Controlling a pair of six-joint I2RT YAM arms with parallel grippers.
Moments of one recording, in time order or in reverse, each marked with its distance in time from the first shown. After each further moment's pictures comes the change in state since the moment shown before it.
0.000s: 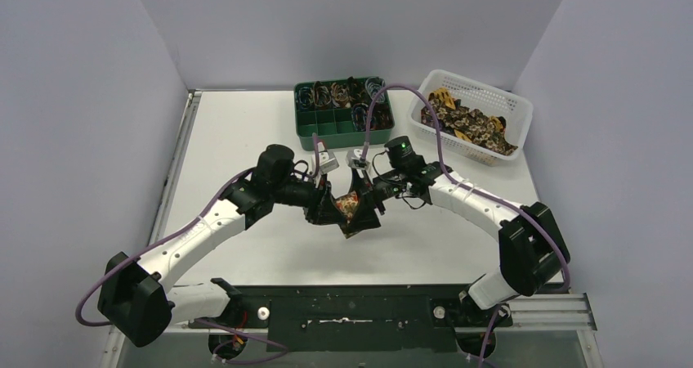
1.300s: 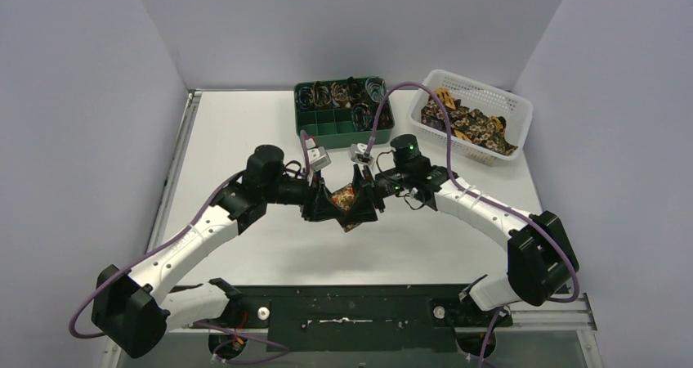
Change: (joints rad) left arm 0.027 -0.069 -0.029 0.075 -0.018 -0.018; right arm 0.006 -0.070 -0.052 0.218 0.001 0.210
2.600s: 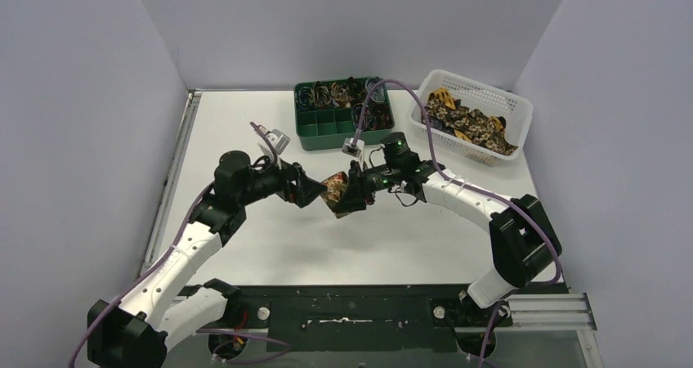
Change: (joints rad) left arm 0.166 -0.145 -0.121 0.155 -0.266 -0.149; right arm -0.002 0.110 0.051 -0.031 0.175 0.091
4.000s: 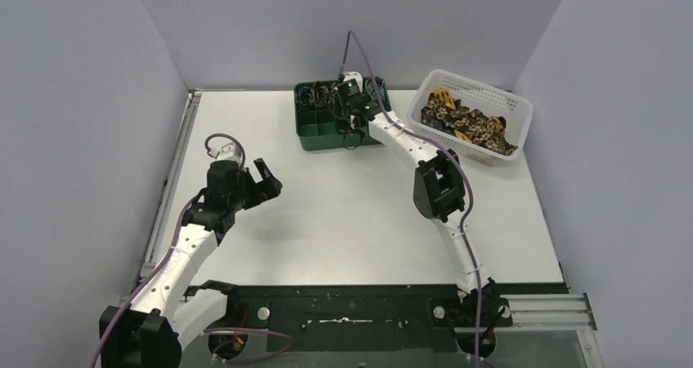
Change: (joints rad) left arm 0.228 -0.019 -0.097 -0.291 -0.550 -0.253; right arm -0.024 0.842 1.198 -0.476 1.250 0.303
